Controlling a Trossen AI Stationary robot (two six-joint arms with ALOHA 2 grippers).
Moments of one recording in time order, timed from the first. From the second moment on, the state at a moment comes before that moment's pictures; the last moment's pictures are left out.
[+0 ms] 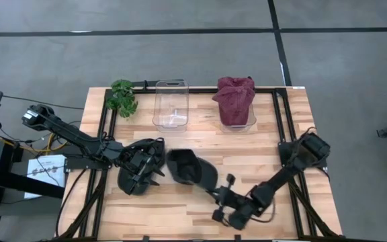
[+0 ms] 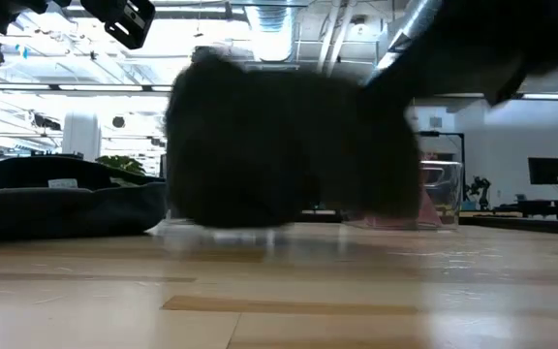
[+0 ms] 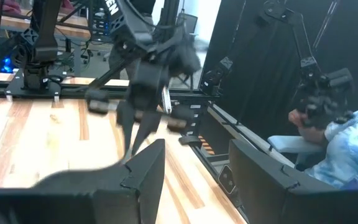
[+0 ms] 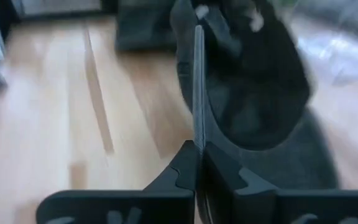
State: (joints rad) left arm -0.43 1.00 0.40 0.54 0.05 -0.16; right arm 0.75 1.92 1.04 0.07 0.96 0.66
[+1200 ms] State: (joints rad) left arm -0.41 1.00 0.40 0.68 -0.66 0.35; right arm 0.86 1.77 1.04 0.24 1.10 0.20
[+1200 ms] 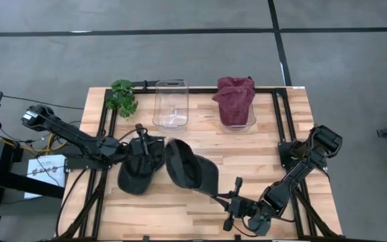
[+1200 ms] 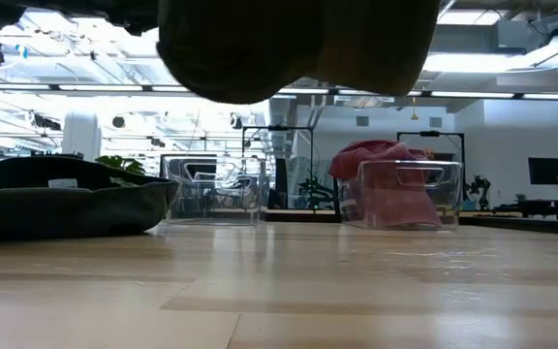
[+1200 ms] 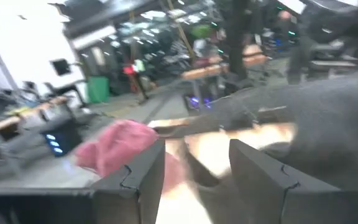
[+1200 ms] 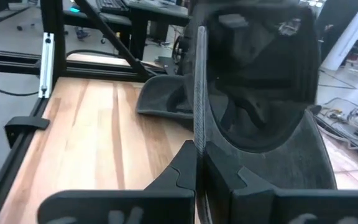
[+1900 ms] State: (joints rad) left arm -0.22 1.04 0.40 0.83 -0.71 0.45; right arm 0.82 1.77 1.04 0.25 1.02 0.18
